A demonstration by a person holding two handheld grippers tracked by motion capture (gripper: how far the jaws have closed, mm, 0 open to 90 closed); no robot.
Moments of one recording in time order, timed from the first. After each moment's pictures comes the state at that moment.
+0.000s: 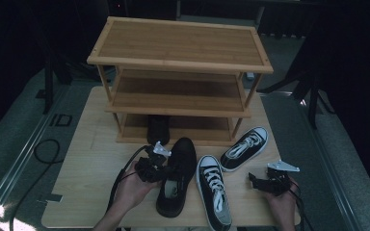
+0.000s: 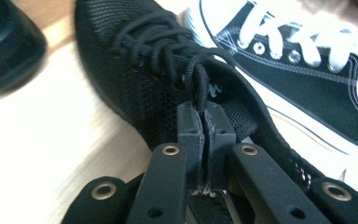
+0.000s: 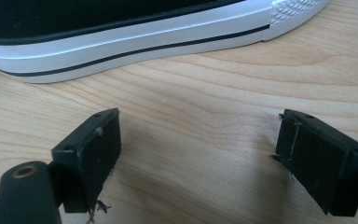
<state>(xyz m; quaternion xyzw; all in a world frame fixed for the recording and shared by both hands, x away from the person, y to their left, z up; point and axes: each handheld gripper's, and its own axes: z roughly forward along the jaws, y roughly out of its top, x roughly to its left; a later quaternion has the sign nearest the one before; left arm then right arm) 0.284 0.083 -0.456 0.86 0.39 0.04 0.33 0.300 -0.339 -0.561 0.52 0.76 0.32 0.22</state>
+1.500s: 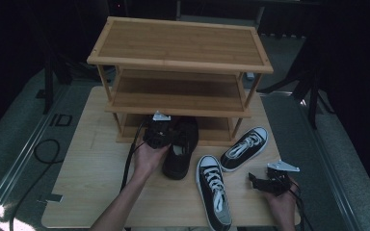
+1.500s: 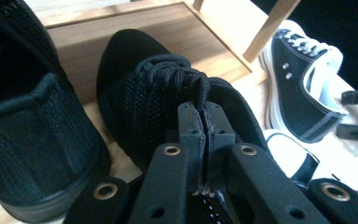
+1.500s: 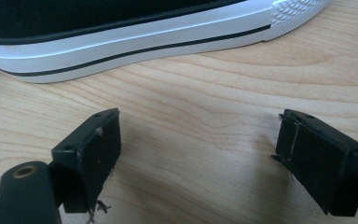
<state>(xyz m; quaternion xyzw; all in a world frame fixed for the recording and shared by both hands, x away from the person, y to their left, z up) 0.371 0.076 -0.454 0.77 0.46 0.10 0.42 0.300 -0.339 -0.561 0.52 0.76 0.33 0.22</state>
